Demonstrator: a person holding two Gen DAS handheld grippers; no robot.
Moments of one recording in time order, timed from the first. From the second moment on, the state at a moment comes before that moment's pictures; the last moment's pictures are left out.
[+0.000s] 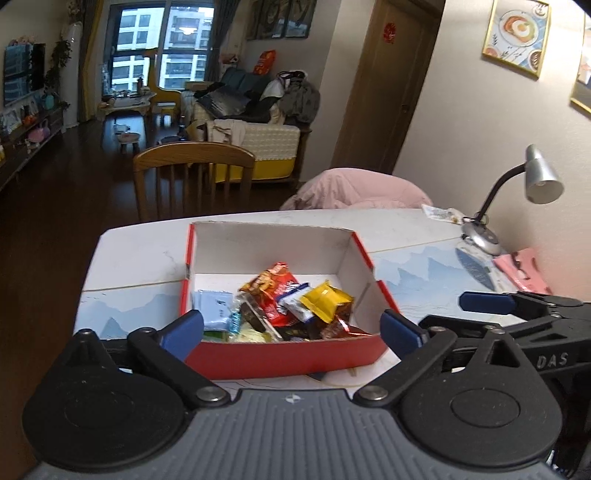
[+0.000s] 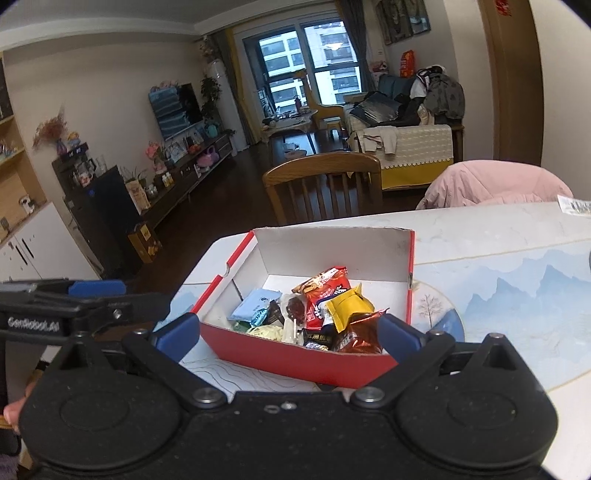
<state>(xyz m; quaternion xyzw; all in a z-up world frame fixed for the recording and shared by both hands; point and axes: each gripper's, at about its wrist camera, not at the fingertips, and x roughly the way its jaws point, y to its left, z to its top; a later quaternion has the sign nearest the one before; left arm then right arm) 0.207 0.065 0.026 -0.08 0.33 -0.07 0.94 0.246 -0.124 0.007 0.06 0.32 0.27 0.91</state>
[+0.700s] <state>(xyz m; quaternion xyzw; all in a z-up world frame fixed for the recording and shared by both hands) 0.173 0.069 0.035 -0.09 0.30 -0.01 0.95 0.225 -0.120 0.012 0.06 0.31 0.27 0.91</state>
